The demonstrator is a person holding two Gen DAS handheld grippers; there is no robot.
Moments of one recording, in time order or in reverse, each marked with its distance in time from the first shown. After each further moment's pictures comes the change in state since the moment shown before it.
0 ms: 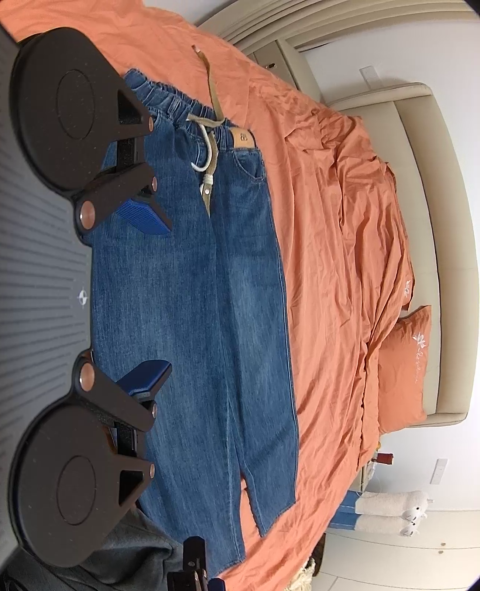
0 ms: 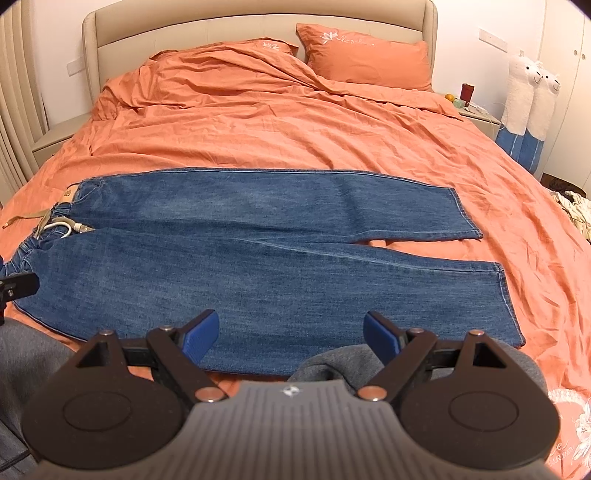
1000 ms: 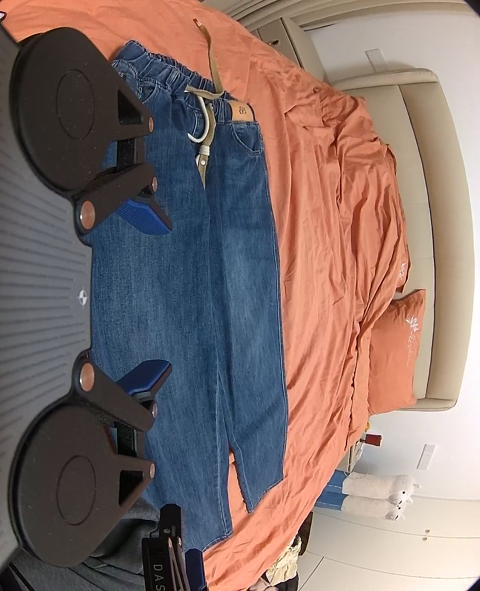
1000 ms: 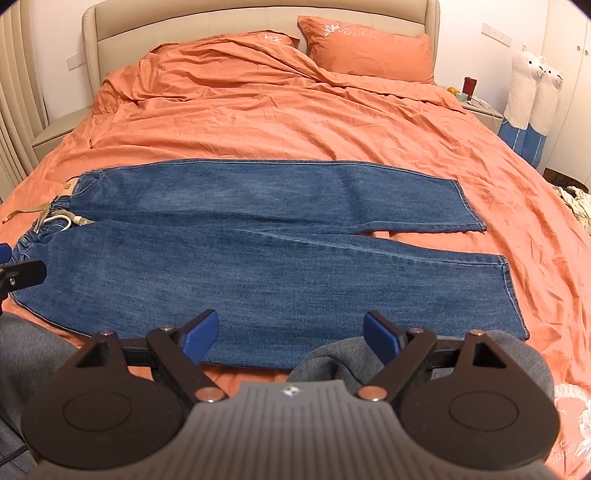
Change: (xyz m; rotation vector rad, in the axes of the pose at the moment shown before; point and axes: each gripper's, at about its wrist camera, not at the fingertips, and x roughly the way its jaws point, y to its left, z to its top) left arm 0.000 -0.002 0.005 -0.035 -0.019 -0.098; right arm 0.006 0.000 -0.002 0.001 0.027 0.008
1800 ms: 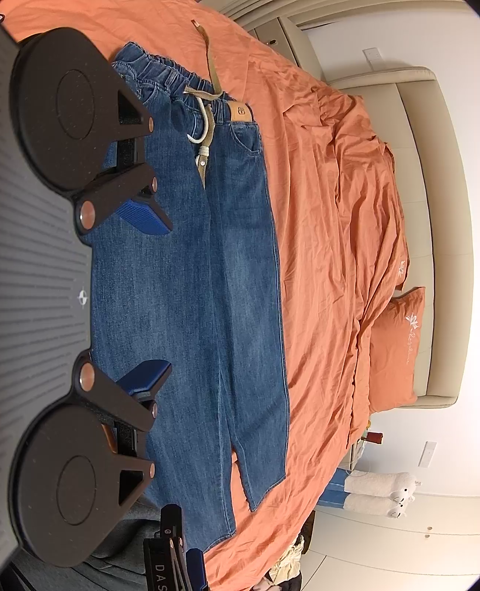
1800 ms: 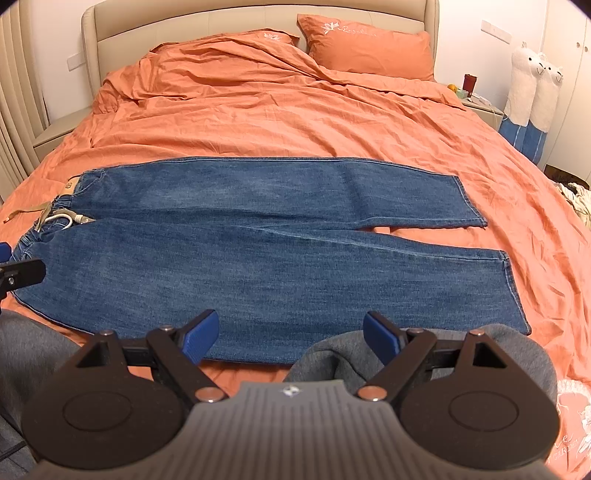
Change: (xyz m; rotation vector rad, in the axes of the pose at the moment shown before) left arm 0.000 -0.002 0.000 0.002 -0.001 0.000; right arm 0.001 0.000 -0.005 0.004 0.004 0.004
